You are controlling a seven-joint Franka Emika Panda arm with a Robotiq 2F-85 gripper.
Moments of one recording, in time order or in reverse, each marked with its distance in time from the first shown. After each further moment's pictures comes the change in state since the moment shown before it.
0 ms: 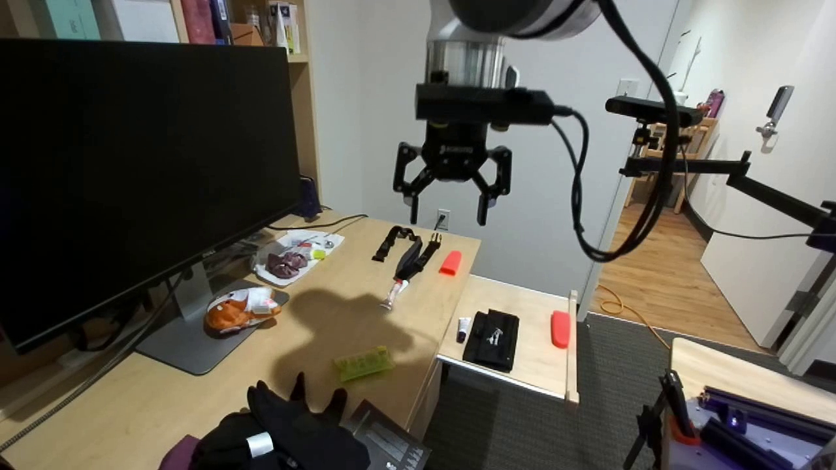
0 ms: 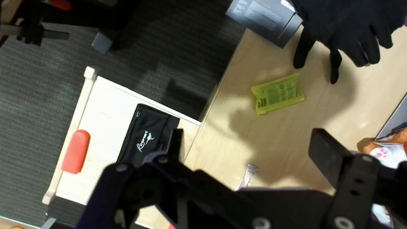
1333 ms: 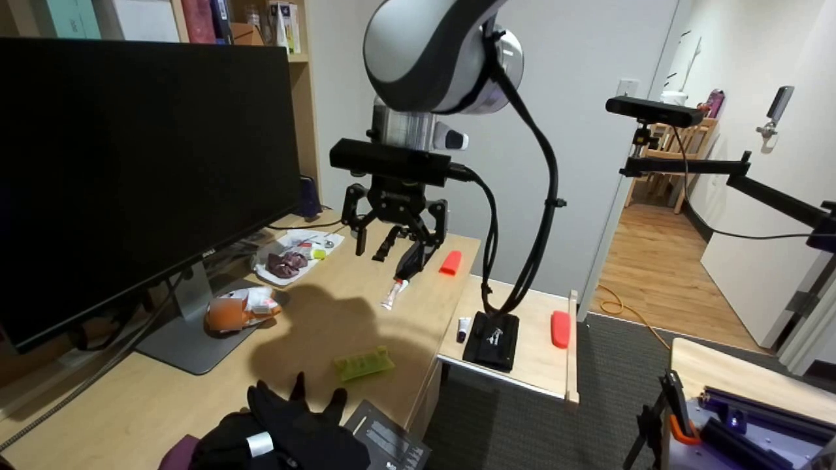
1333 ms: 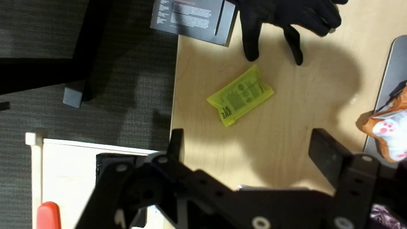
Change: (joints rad) arm 0.080 0.298 -0.042 0.148 0.145 0.171 0.227
